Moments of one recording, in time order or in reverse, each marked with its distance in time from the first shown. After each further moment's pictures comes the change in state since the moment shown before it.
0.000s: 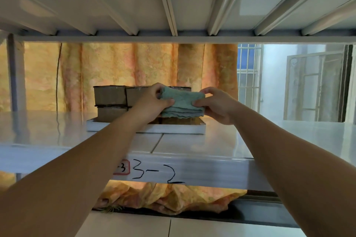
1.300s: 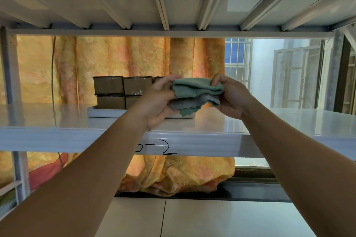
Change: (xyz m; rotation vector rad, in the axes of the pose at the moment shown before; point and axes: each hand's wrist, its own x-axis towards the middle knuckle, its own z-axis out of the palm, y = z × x) left_hand -0.065 0.040 0.023 -0.759 -0.220 -0.126; right_hand -0.077 -0.004 -0.017 0.329 -0.098 -0.205
